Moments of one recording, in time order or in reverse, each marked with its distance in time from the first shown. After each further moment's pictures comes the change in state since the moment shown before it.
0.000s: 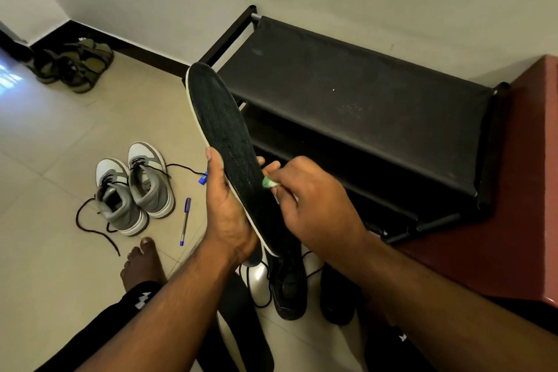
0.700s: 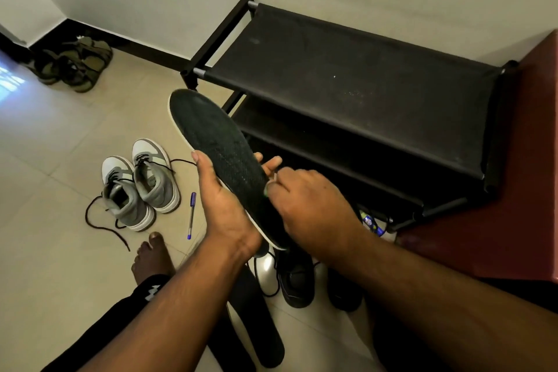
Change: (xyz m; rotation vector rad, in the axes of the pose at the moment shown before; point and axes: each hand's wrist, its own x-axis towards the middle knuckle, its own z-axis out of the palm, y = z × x) left_hand -0.001 -0.002 -0.009 0.065 0.111 -0.025; right_hand -0.010 0.000 0.013 -0.343 -0.158 -0.184
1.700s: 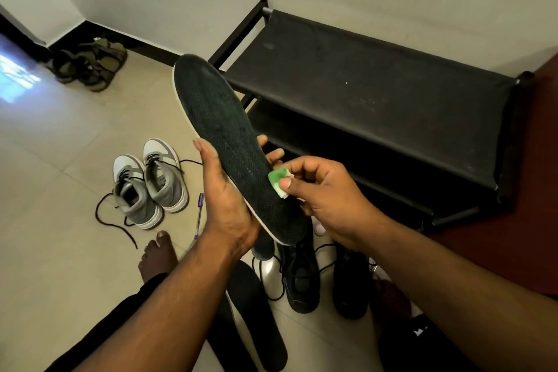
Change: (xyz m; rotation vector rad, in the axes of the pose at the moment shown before) left_hand 0.005 0.016 -0.005 0.005 -0.090 0.117; right_hand 0.014 0.006 -0.008 1.379 0.005 0.653
